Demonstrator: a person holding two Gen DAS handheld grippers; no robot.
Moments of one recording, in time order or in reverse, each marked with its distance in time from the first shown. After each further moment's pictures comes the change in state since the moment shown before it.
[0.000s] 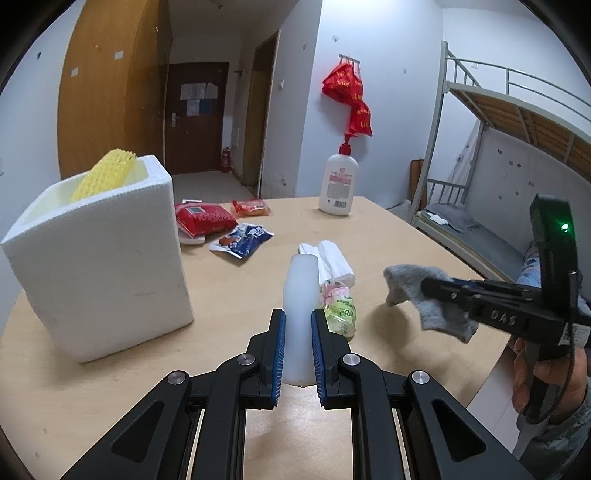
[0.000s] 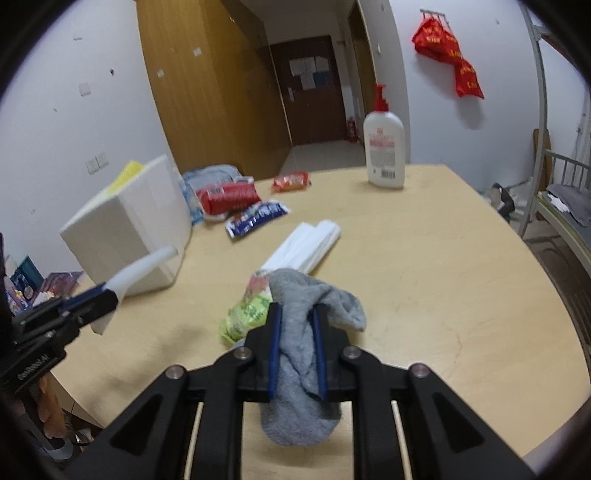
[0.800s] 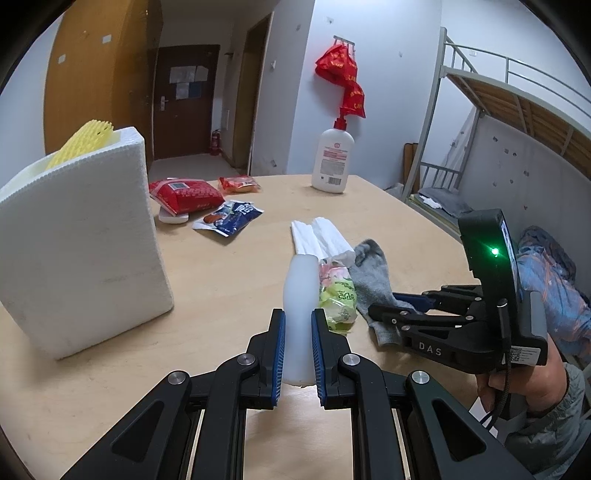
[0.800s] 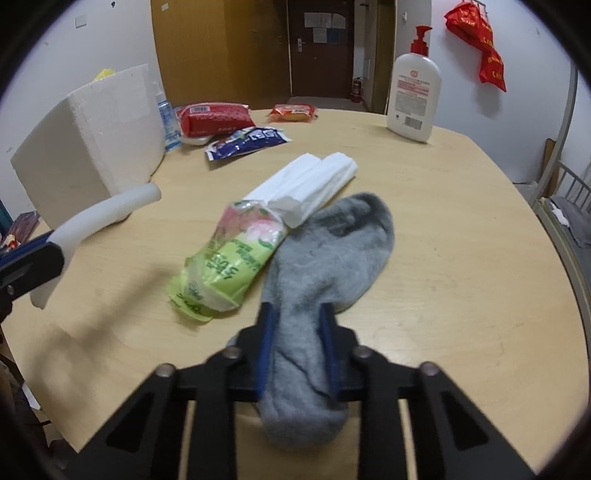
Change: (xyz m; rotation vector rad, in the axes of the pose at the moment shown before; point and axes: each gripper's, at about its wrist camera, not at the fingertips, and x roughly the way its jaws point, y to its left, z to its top) left arm 0.034 0.004 -0.006 0.002 0.077 -0.046; right arm 0.086 0.013 -0.019 -0.121 0.230 -0.080
